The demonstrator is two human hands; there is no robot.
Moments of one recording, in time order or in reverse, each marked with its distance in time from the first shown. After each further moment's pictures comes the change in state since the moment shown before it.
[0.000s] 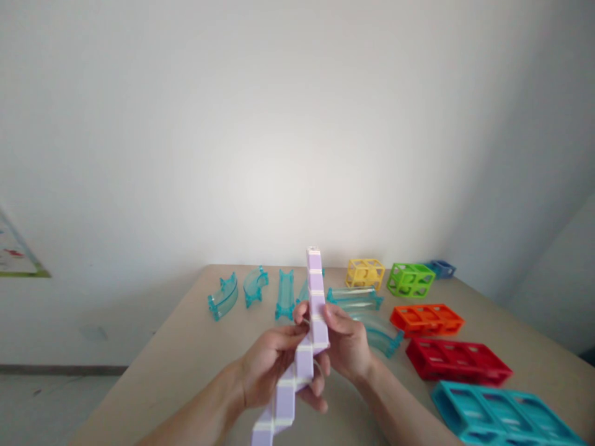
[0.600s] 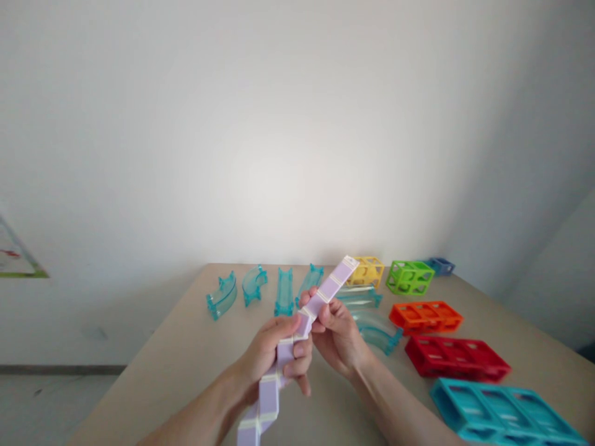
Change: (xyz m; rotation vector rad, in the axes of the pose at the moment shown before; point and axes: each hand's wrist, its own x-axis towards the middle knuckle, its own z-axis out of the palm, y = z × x) left_hand 0.003 0.002 0.002 0.067 0.016 0.246; right_hand 0.006 0.009 0.000 0.210 0.087 -0.154
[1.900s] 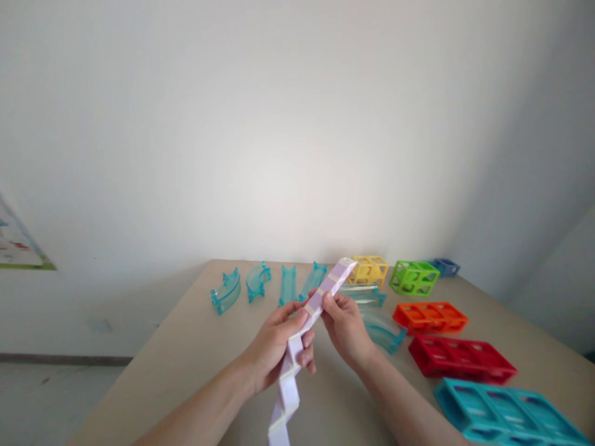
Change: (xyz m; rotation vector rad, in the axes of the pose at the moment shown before) left_hand 0.002 0.001 0.003 0.144 0.257 0.042; right_hand 0.007 0.000 -0.017 -0.465 0.151 -0.098
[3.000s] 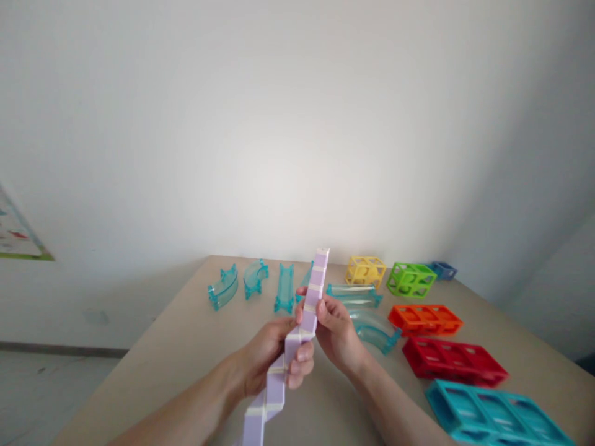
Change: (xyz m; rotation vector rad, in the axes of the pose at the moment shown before) left_hand -0.001 -0.001 -0.005 -0.187 -0.232 -0.396; right_hand -0.008 -0.004 0.007 0.175 -0.241 0.072
